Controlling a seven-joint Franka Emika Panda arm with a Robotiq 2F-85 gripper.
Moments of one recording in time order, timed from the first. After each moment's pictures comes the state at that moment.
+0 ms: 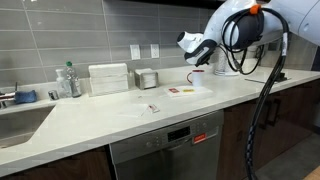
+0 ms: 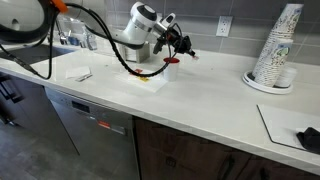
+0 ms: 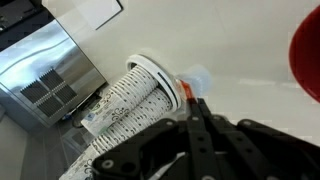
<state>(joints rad) -0.09 1.01 -0.22 -0.85 -0.89 2.14 0.63</state>
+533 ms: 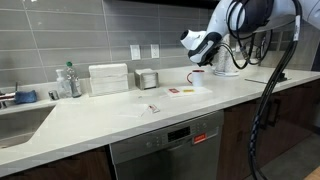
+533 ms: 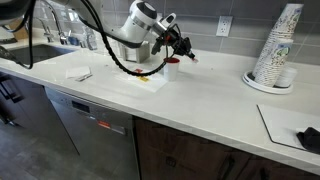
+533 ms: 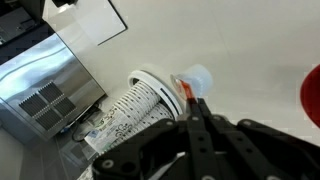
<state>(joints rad) -0.09 0.87 -0.22 -1.06 -0.89 2.18 0.67</state>
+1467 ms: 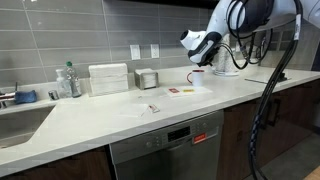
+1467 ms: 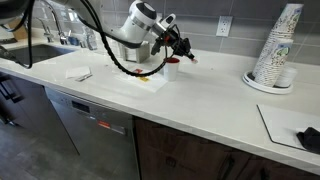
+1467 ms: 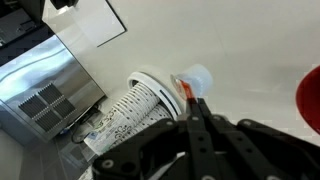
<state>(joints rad) -0.08 0.87 -0.22 -1.07 -0.89 2.18 0.68</state>
